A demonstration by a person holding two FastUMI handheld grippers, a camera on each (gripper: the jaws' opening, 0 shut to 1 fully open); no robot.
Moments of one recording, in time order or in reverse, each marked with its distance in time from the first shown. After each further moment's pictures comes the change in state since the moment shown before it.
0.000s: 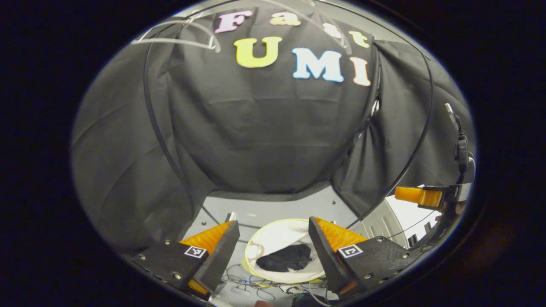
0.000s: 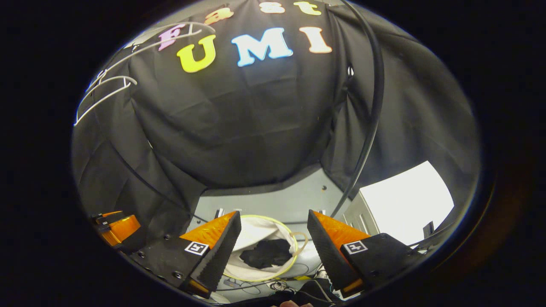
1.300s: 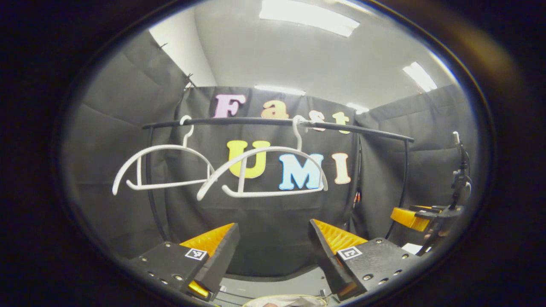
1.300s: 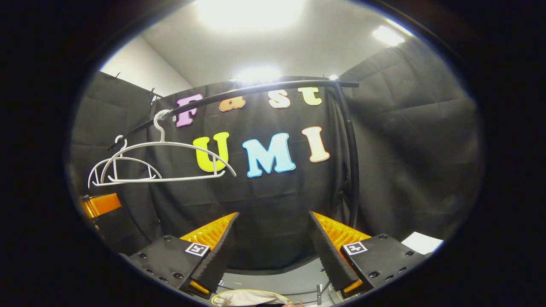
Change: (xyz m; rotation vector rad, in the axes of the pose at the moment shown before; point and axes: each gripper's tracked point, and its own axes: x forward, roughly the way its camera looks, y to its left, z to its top) left arm -0.130 0.001 0.242 -0.063 -0.610 -0.054; right arm -0.132 0.012 0.207 -0.033 -0.648 -0.020
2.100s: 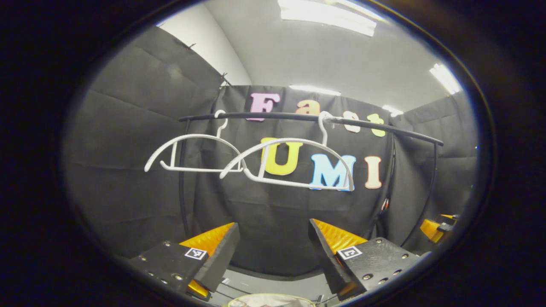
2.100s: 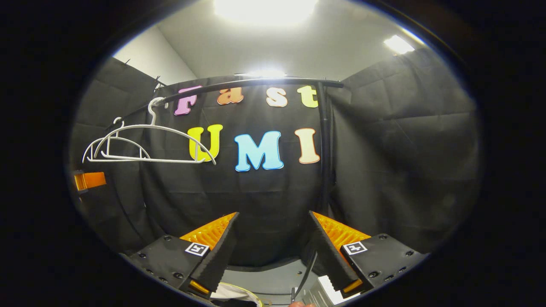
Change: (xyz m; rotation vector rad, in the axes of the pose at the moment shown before) left arm -0.023 -0.007 0.001 -0.042 -0.064 0.311; right arm -0.003 -0.068 -0.009 -0.130 -0.016 -0.006
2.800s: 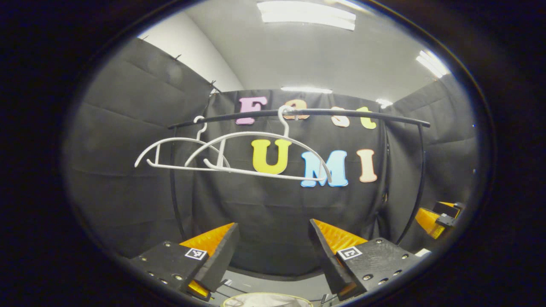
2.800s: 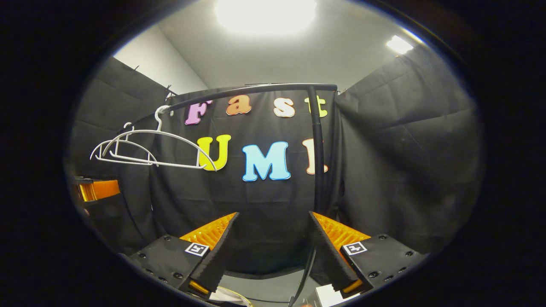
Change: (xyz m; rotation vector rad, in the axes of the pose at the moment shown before) left arm -0.020 -0.082 -0.034 0.109 0.005 -0.075; right arm 0.006 -0.012 -0.005 0.033 -0.077 0.104
